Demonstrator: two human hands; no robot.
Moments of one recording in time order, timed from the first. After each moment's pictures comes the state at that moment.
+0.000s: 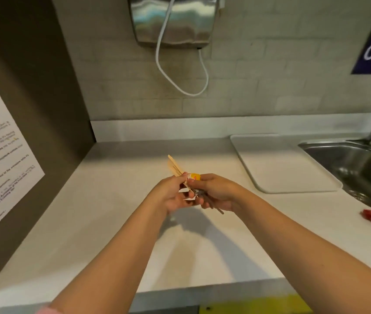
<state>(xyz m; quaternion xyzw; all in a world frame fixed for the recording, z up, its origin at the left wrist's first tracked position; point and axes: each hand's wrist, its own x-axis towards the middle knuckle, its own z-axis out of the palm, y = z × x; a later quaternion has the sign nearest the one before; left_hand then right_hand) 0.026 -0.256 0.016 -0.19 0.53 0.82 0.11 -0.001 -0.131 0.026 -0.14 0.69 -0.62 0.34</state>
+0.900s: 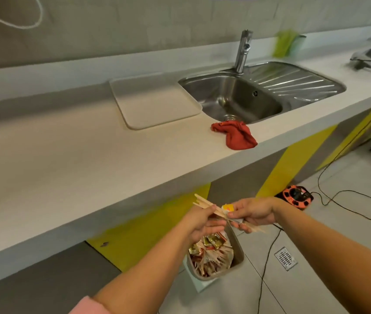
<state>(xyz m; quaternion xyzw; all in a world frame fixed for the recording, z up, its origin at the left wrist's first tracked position) 0.148 0.089 -0.122 -0.15 0.55 0.71 0.42 0.144 0.273 -0.117 0.07 0.65 -0.58 0.49</state>
